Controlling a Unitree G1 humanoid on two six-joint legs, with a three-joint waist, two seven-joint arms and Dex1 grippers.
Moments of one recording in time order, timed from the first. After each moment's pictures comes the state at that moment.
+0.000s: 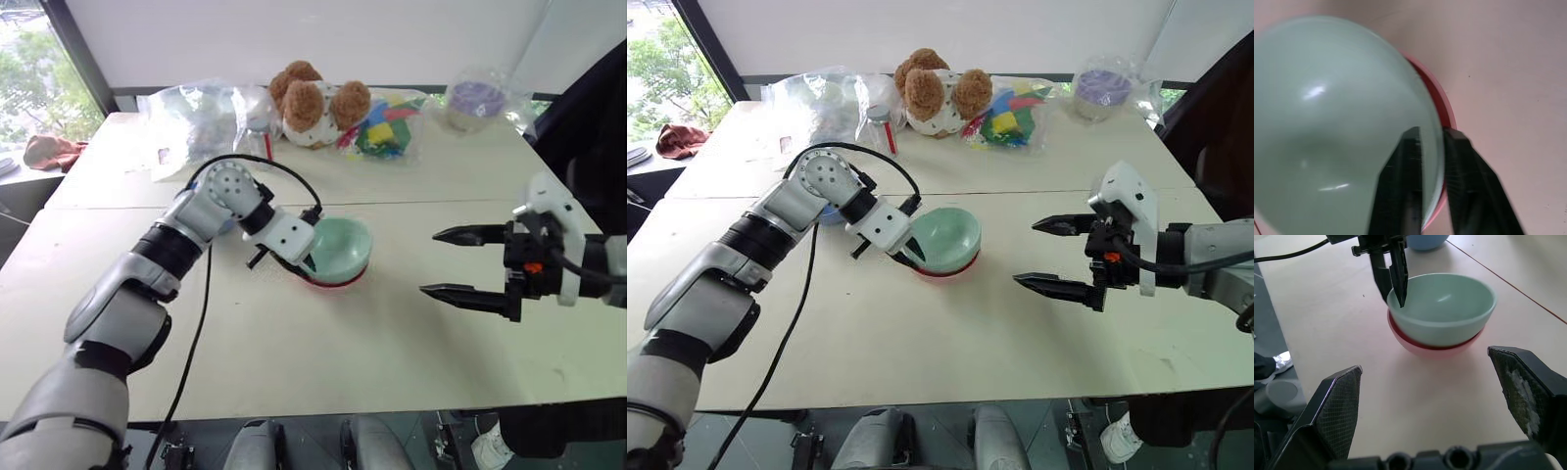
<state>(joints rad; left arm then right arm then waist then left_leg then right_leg) -1.17 0.55 -0.64 0.58 -0.08 -0.37 -1.61 -0.28 -1.10 -0.41 -0.63 0.85 1.02 0.95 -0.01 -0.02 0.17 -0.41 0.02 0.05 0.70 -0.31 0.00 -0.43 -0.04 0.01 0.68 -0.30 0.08</state>
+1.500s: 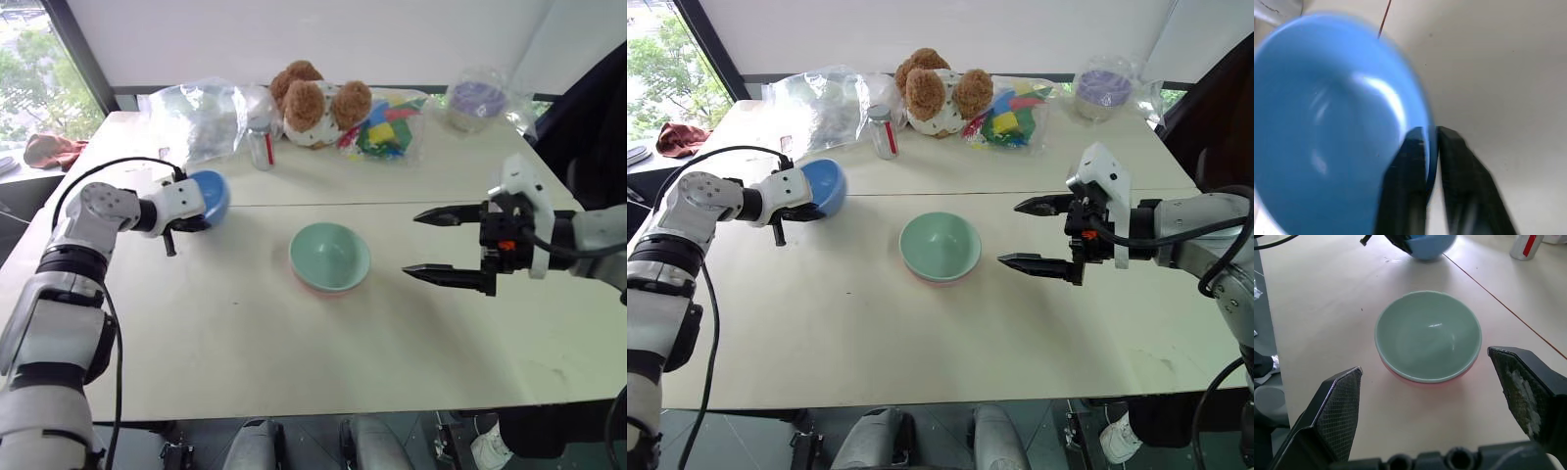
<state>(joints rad) -1.08 0.77 -0.28 1.09 0.15 -0.30 -1.13 -0.46 -1.10 -0.17 -0.47 0.77 0.84 0.98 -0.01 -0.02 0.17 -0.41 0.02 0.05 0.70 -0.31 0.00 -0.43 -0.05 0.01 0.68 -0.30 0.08</state>
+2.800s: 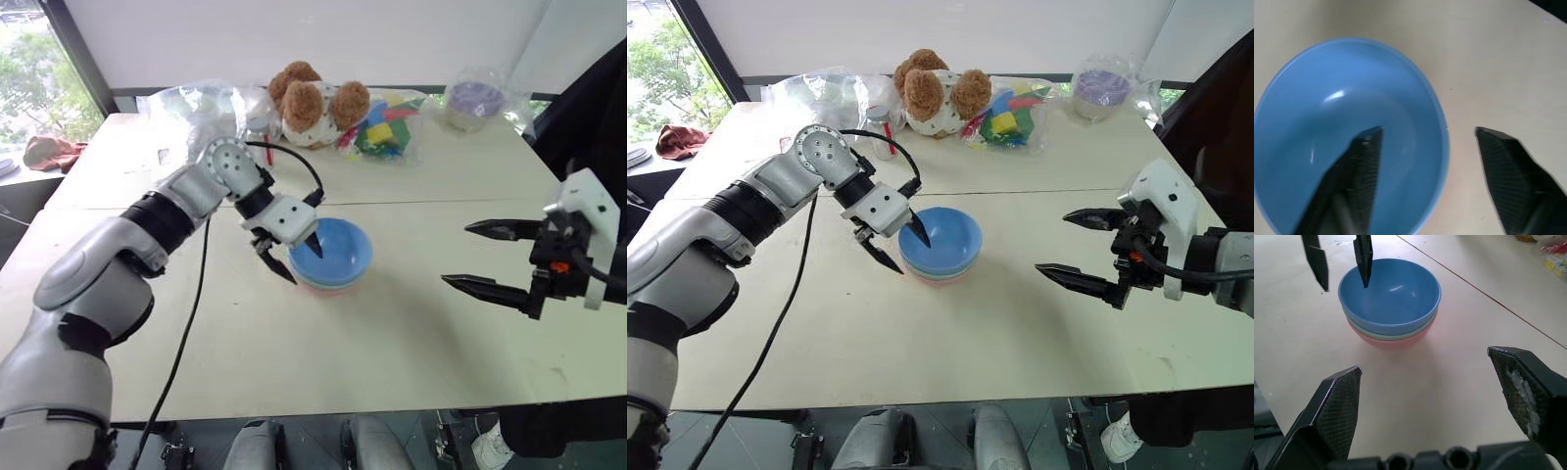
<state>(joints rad) -1.36 0.66 -0.95 0.66 -0.43 -0.34 -1.61 -0.15 -1.15 -0.55 -0.66 0.86 1.00 0.86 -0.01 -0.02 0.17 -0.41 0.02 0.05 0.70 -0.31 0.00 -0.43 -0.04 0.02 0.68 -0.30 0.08</state>
